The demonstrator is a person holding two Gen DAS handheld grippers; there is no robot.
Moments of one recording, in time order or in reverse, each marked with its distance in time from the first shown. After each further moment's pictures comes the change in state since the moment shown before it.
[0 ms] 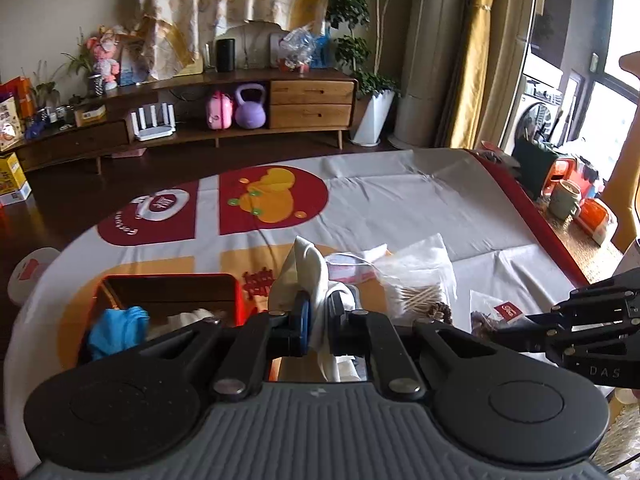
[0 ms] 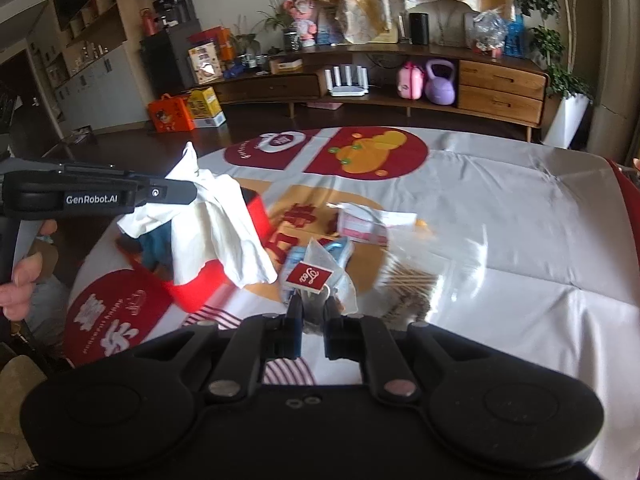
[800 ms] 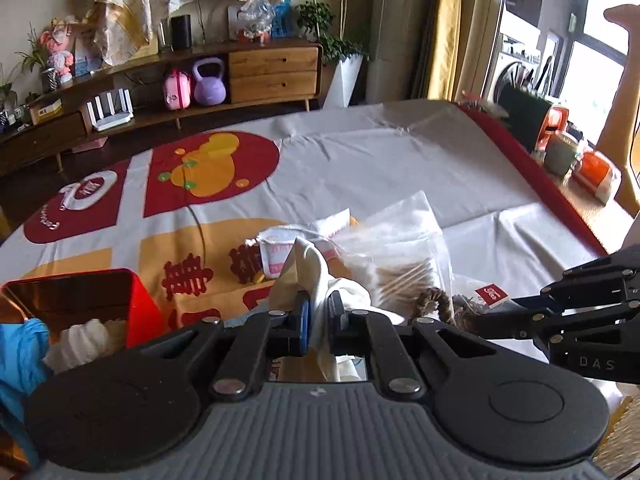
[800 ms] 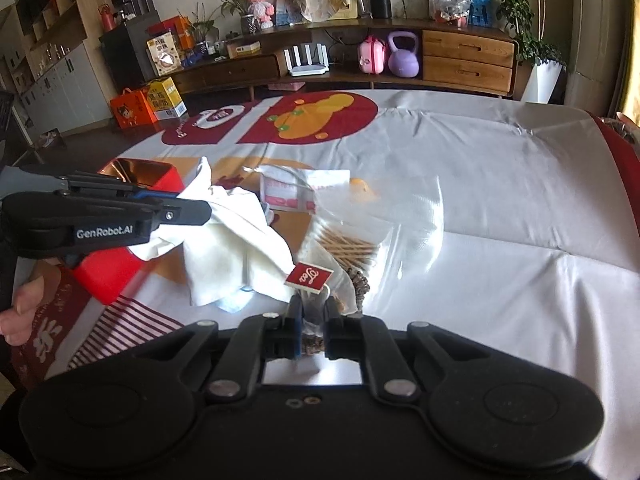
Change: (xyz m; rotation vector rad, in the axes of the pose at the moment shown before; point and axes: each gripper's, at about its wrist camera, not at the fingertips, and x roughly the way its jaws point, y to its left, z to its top) left arm 0.108 -0.047 -0.015 0.081 0.068 -0.065; right arm 0.048 -0.070 -0.025 0.078 0.034 -0.072
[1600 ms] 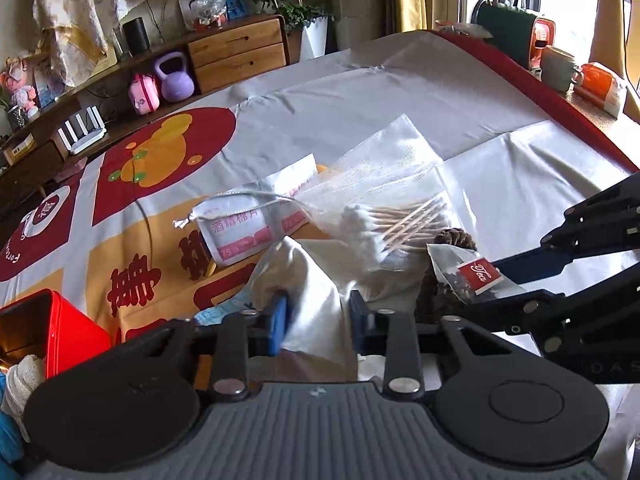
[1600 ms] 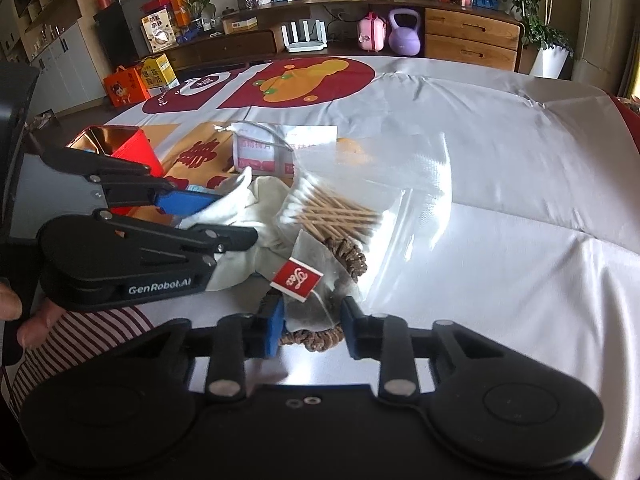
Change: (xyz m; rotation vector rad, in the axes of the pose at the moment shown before) left arm 0.082 -0.035 -0.020 0.203 0.087 0.031; right arm 0.054 -0.017 -0.012 -0.012 0.067 -0.019
